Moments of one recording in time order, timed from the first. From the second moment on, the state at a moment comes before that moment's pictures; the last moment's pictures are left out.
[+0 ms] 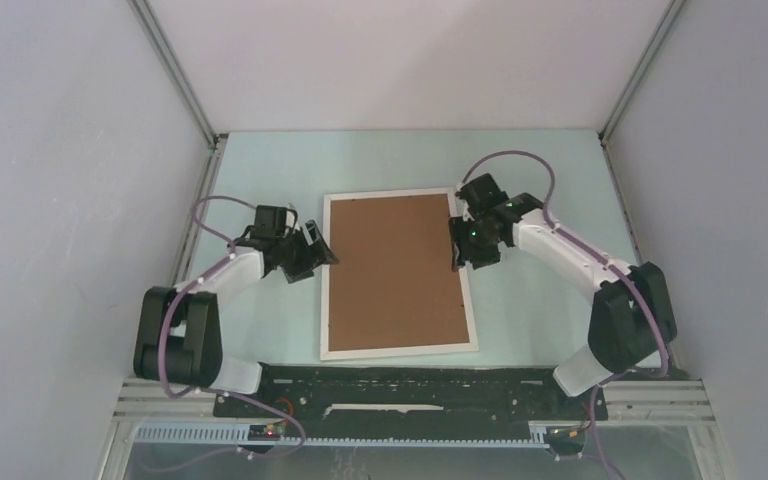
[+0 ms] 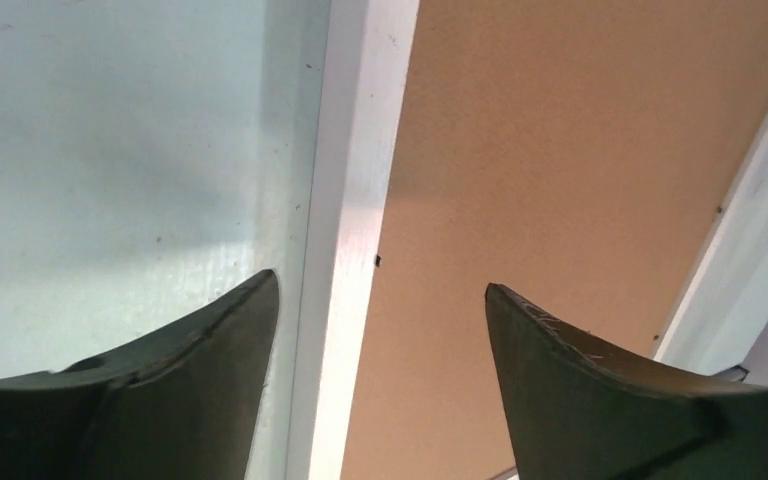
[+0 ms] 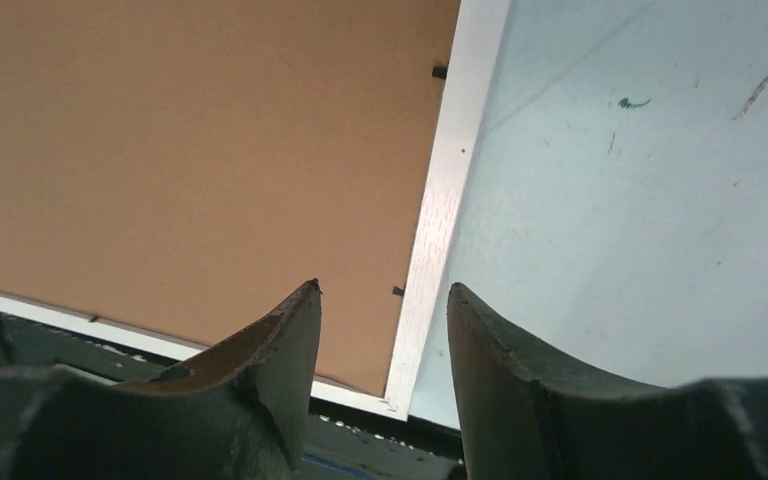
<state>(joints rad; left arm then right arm) -0.13 1.45 0.74 -0.29 0.31 -0.58 0.53 1.60 1.22 -0.85 -0.06 0.35</state>
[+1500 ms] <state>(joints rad) -0.13 1.54 0.84 -0.25 0.38 -0.58 0.24 1.66 0.94 -0.42 -0.32 0.38</state>
